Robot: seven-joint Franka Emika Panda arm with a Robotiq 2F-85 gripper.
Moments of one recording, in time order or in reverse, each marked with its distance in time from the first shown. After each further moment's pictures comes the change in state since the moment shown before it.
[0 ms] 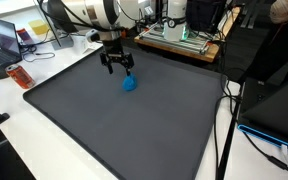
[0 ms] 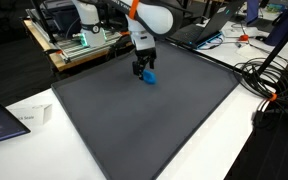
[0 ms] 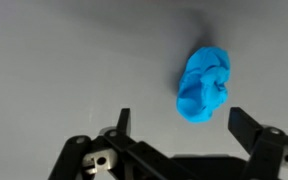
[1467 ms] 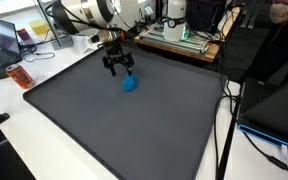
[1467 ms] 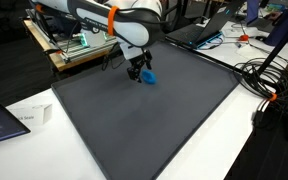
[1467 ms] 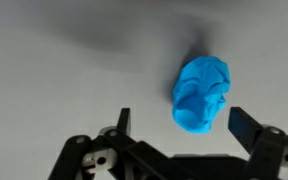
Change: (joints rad) arm -0.219 0.233 0.194 -0.120 -0.151 -0.002 0.000
